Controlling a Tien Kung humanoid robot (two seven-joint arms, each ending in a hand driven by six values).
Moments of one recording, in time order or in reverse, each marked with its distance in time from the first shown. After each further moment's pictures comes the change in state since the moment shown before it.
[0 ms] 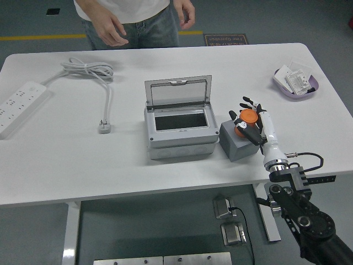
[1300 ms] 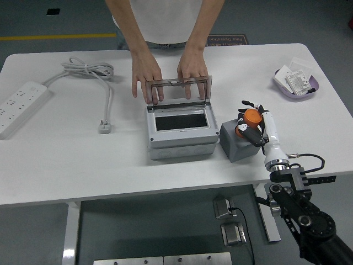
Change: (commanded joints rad) left arm 0.001 0.001 0.010 0.000 -0.005 0.003 0.001; right arm -0.005 -0.002 -0.008 0.003 0.043 -0.021 -0.033
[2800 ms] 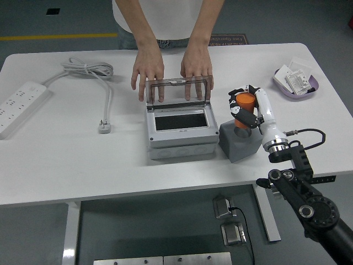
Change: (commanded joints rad) left arm 0.003 -0.003 -0.001 0.000 0.001 0.005 0.010; right arm 0.088 -0.050 -0.029 0.163 -0.238 0.009 -0.159
